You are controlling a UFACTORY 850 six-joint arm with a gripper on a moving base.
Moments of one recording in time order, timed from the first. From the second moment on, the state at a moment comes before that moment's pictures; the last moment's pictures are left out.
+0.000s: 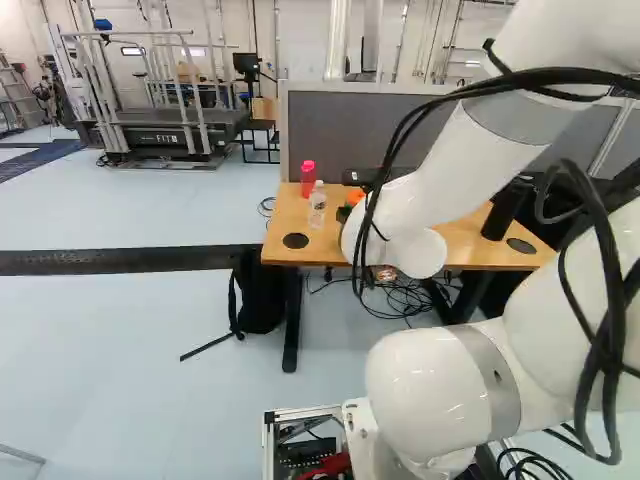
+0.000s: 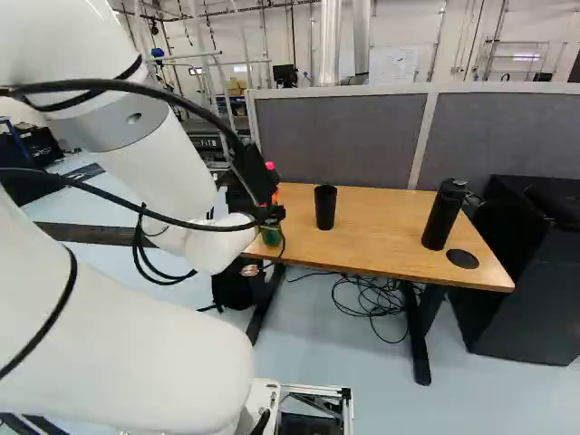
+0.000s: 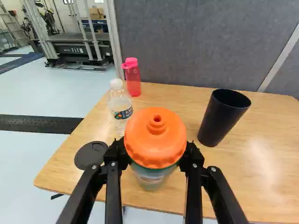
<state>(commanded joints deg) -0.3 16.1 -7.4 0.0 46.6 0.0</state>
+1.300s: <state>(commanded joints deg) 0.0 16.0 -5.0 0.0 50.0 0.0</state>
